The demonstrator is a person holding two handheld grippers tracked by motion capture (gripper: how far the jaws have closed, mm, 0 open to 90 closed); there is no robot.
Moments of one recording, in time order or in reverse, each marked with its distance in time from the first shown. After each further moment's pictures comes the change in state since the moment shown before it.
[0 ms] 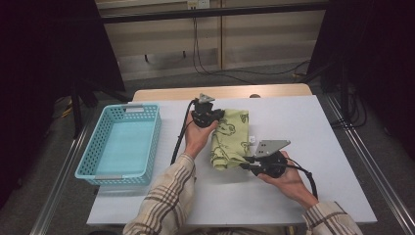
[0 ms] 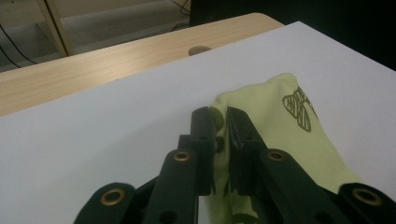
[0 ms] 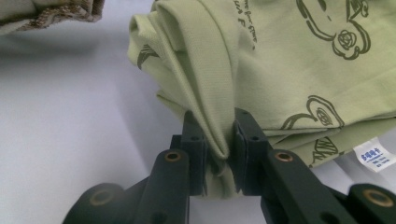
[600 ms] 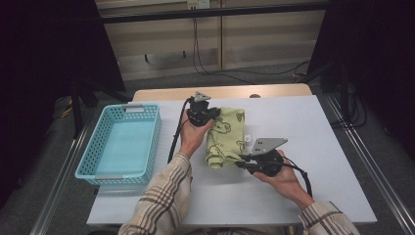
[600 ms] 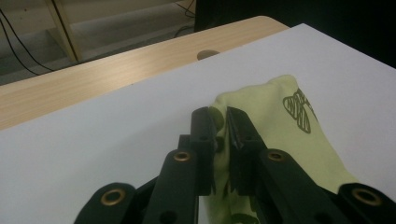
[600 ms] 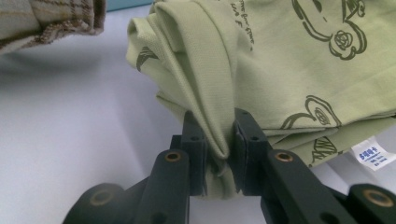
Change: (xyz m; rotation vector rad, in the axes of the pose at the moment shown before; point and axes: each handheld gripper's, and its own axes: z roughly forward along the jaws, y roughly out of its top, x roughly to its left) left arm 0.006 0.005 -0.014 -0.005 0.030 0.017; right arm 0.004 0.012 0.004 -0.037 0.010 0.023
